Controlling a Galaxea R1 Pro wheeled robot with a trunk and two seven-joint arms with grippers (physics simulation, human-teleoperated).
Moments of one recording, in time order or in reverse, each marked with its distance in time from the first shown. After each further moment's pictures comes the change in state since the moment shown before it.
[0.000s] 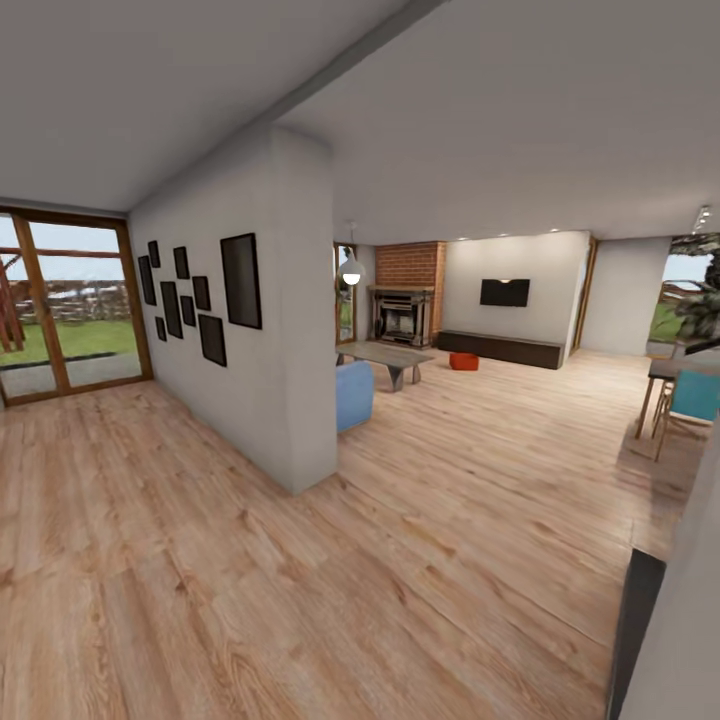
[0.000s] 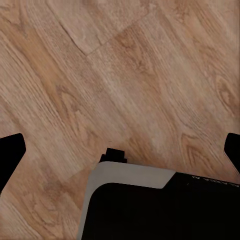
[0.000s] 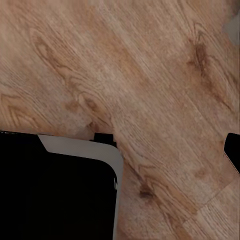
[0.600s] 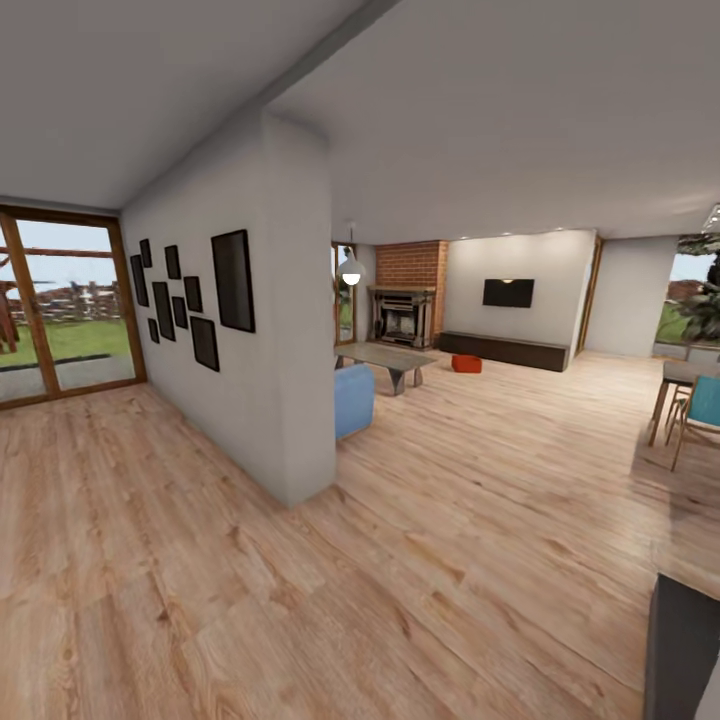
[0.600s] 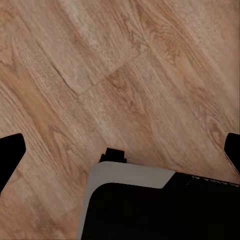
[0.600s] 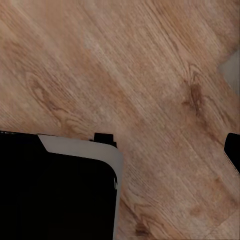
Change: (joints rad) left arm 0.000 0.000 0.000 0.000 0.001 0.000 0.000; right arm 0.000 0.000 0.000 0.000 0.000 0.000 0.000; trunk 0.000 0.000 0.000
